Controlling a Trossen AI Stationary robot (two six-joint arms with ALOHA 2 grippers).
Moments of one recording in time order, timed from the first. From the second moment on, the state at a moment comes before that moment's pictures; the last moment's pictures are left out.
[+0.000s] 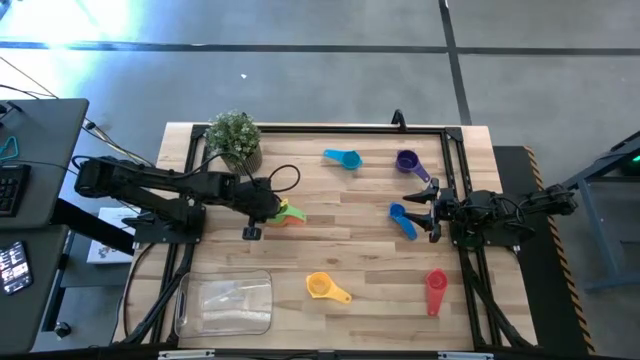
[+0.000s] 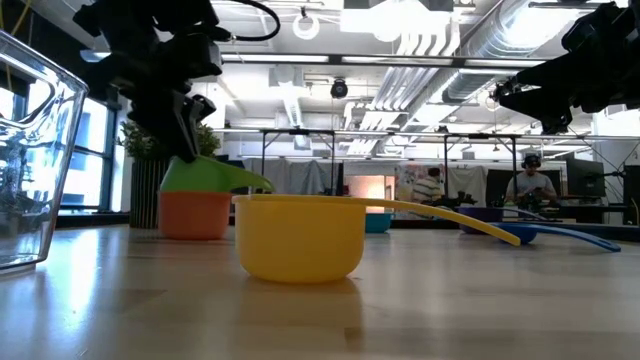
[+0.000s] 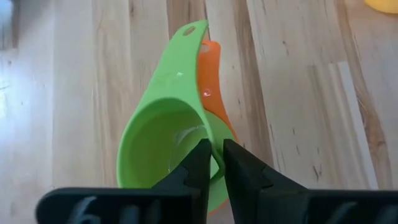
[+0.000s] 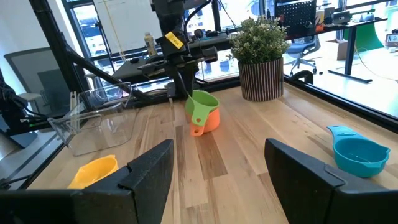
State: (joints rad) left arm 0.03 1.22 0.73 -0.53 -0.01 0.18; right arm 0.21 0.03 0.05 -0.06 0.32 0.18
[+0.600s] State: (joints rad) left arm -0.01 1.22 0.73 -0.57 0.01 0.13; right arm 0.21 0.03 0.05 -0.06 0.32 0.18
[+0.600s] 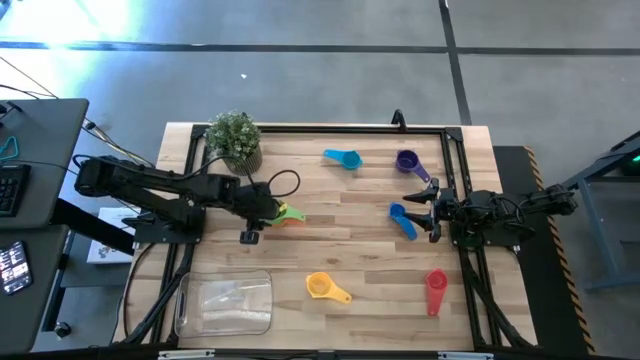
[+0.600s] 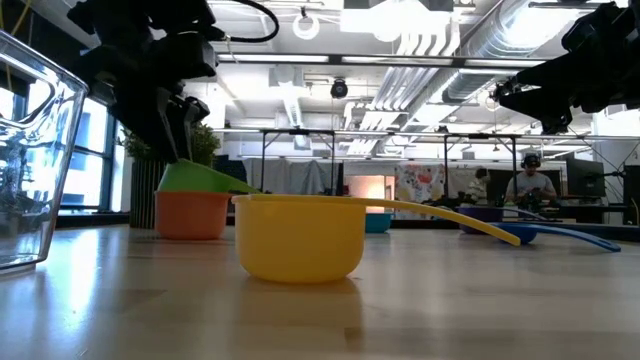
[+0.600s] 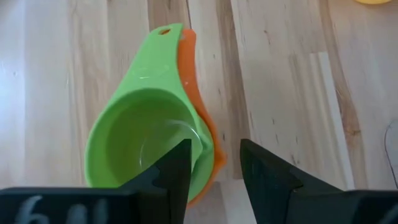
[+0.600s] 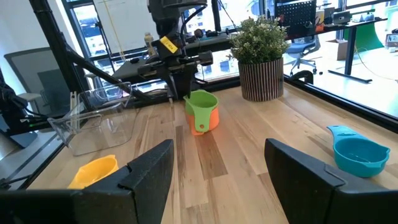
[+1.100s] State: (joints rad) left arm 0.03 1.22 0.78 -0.63 0.04 0.13; right arm 0.21 0.03 0.05 -0.06 0.32 0.18
